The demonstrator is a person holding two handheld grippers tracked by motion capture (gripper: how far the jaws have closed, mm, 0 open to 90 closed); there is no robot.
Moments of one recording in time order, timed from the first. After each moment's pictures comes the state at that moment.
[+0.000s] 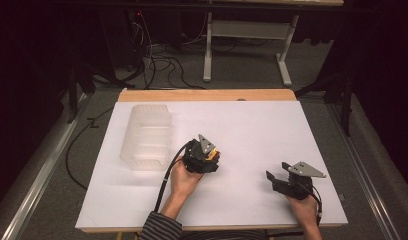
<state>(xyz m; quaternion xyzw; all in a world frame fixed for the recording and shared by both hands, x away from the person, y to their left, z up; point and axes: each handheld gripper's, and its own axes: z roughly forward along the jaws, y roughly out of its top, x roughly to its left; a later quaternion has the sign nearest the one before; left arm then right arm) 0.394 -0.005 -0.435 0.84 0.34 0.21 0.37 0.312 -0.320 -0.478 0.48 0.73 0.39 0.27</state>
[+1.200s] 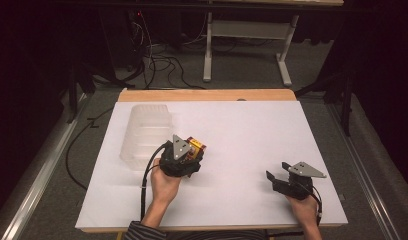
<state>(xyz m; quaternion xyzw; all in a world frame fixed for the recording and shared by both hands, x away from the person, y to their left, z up) 0.366 0.056 -0.400 0.79 0.36 0.25 0.44 0.312 -0.320 -0.478 0.48 0.73 0.40 0.28</state>
